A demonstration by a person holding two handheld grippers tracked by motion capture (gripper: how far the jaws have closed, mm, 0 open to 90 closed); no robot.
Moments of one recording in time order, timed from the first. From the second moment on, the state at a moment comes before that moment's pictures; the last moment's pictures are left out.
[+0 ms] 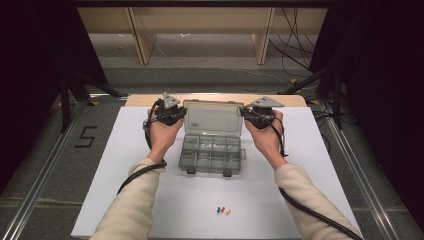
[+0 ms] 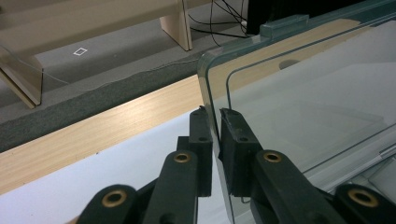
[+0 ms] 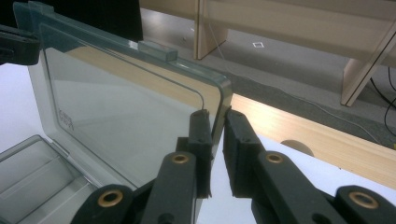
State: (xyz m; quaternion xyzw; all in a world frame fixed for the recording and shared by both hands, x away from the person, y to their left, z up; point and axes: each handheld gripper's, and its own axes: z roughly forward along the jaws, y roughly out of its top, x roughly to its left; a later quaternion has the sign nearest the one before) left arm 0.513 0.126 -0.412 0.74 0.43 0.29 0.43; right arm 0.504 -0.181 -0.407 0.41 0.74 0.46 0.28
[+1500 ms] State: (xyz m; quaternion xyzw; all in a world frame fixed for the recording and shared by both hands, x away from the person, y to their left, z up) left arm 0.528 0.123 -0.425 0.73 0.45 0.28 0.44; right arm 0.515 -0.180 -0.413 0.42 0.73 0.46 0.29
